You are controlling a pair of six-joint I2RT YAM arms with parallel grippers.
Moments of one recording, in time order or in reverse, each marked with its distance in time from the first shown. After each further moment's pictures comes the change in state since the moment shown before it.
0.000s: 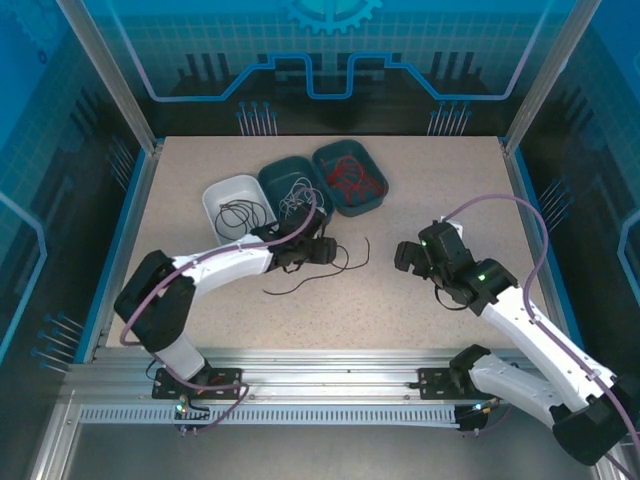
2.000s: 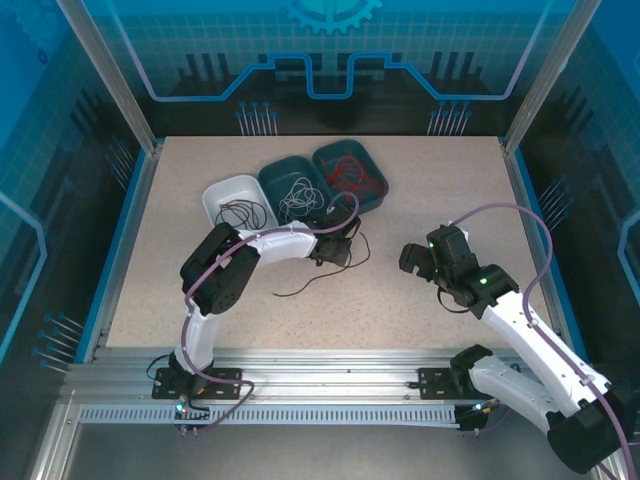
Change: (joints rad) left arm -0.036 0.393 0.315 -0.135 -0.106 0.107; right arm -0.085 -0.020 -0.081 0.066 -0.076 0.011
